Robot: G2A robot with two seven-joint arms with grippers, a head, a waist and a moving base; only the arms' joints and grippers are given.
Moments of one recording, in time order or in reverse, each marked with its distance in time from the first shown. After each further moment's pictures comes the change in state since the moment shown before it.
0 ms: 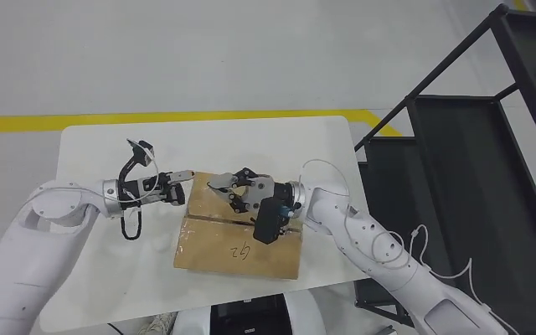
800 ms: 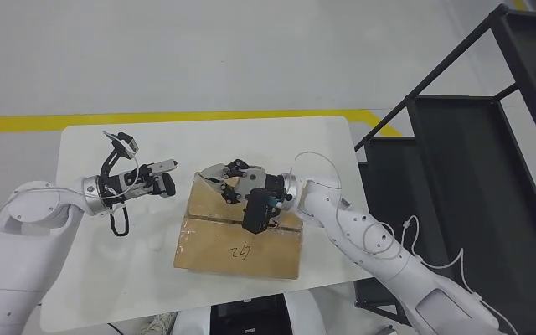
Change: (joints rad) left arm 0.034 0.011 -0.070 -0.021 -0.043 -0.022 0.002; right arm 0.055 -0.030 -0.017 0.046 0.001 0.032 0.020
